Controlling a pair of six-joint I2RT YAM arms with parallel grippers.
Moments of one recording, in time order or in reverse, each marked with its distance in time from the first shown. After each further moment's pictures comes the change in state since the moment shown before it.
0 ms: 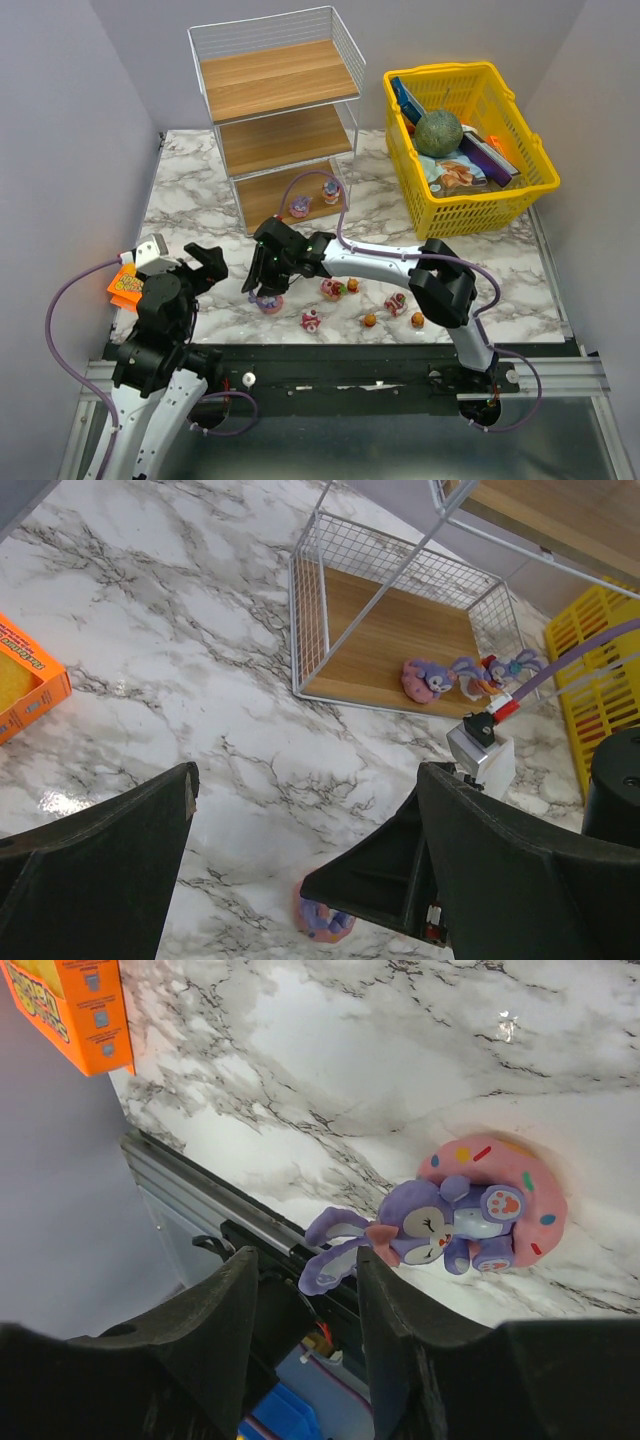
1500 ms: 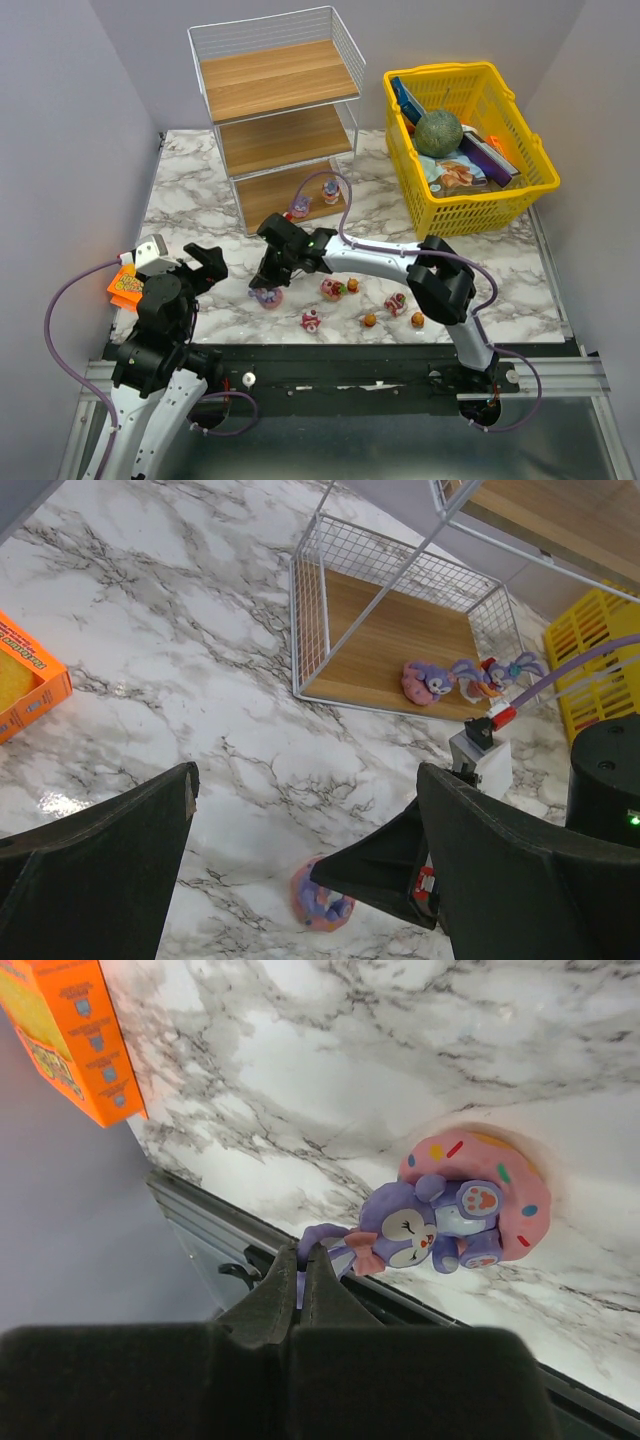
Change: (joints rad) left arm -0.015 -0.007 -0.002 -0.001 -0.019 -0.007; right arm -0.029 0.020 0.005 -0.008 0.029 0.125
